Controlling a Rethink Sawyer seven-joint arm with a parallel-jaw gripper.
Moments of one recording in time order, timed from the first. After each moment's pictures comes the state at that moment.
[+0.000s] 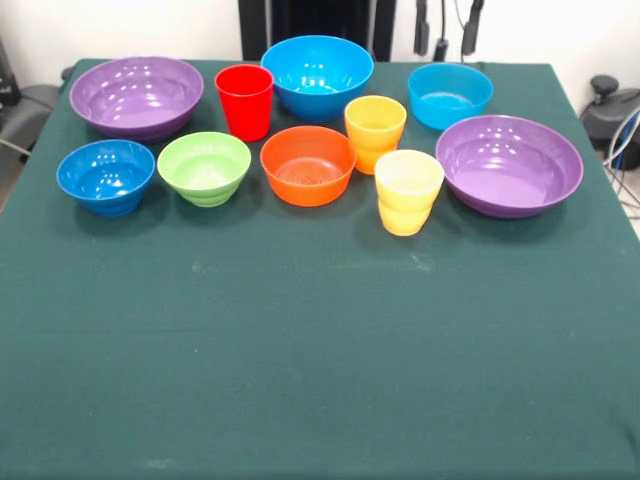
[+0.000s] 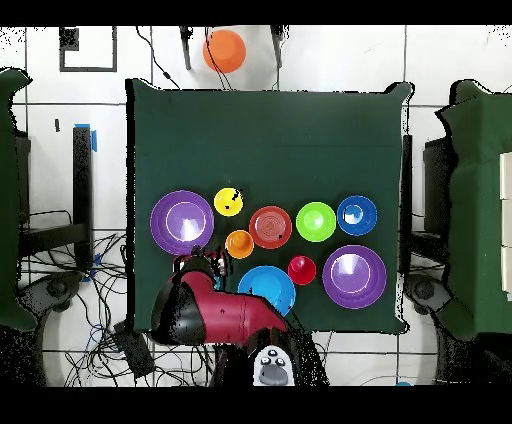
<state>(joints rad) -0.06 -0.84 0.00 2.23 0.00 -0.12 1.58</state>
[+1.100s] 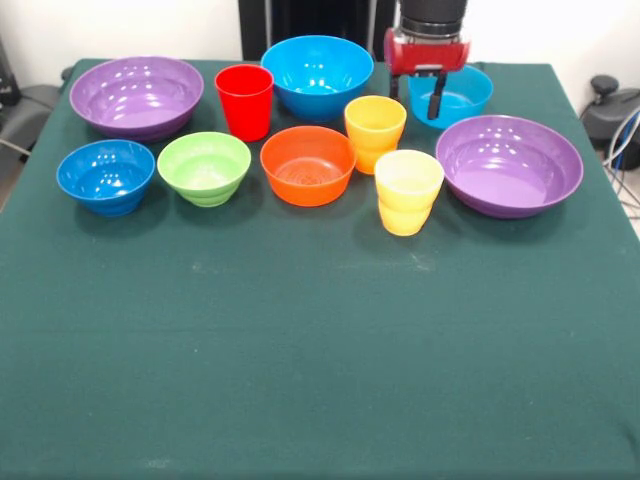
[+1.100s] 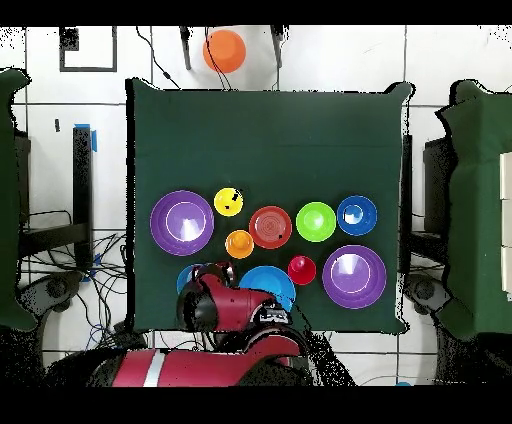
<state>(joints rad) -0.08 -0.48 -0.02 2.14 -0.05 -0.26 1.58</state>
